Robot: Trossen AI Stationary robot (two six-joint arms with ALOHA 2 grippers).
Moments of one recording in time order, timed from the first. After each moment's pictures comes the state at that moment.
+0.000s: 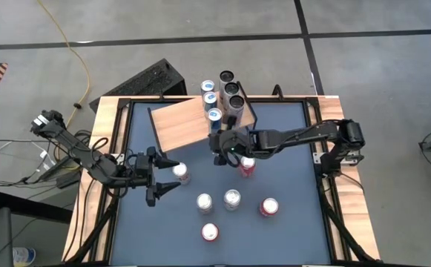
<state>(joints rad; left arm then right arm) -0.60 0.95 0.70 0.31 -0.74 -0.26 0.03 1.72 1.36 -0.23 0.57 -0.30</state>
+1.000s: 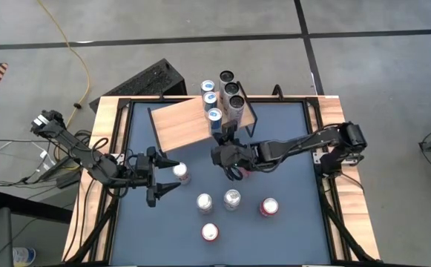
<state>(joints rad) -0.60 0.95 0.70 0.29 -0.74 -0.24 0.13 1.72 1.36 -0.23 0.90 -0.70</state>
